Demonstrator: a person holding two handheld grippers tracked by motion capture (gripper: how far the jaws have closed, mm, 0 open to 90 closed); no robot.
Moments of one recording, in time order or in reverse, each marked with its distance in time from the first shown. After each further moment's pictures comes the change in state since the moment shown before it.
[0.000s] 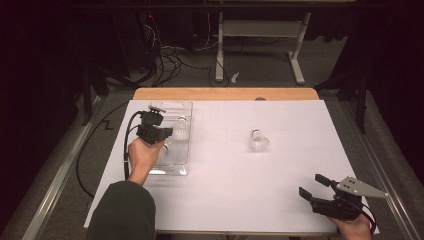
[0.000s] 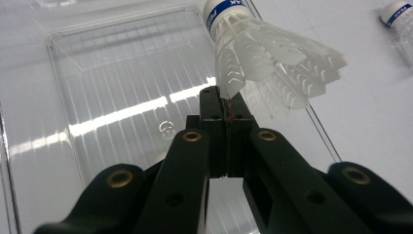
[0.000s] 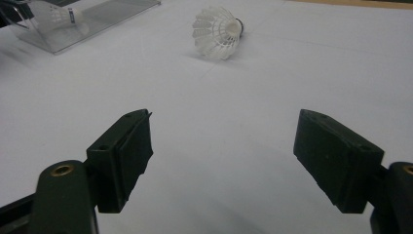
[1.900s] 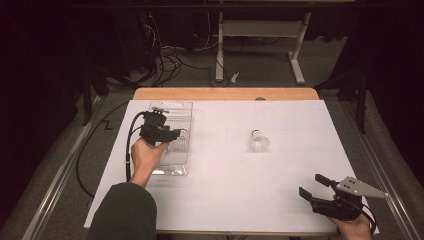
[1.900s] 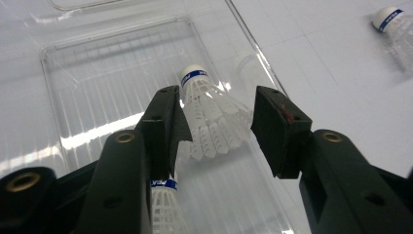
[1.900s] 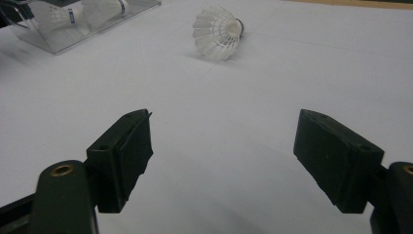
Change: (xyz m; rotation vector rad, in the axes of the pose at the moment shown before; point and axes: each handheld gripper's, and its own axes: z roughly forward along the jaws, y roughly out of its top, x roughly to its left) left arm -0.013 -0.002 -0.003 -0.049 0.002 0.034; right arm 0.000 0.000 0.000 -0.001 0.001 -0.002
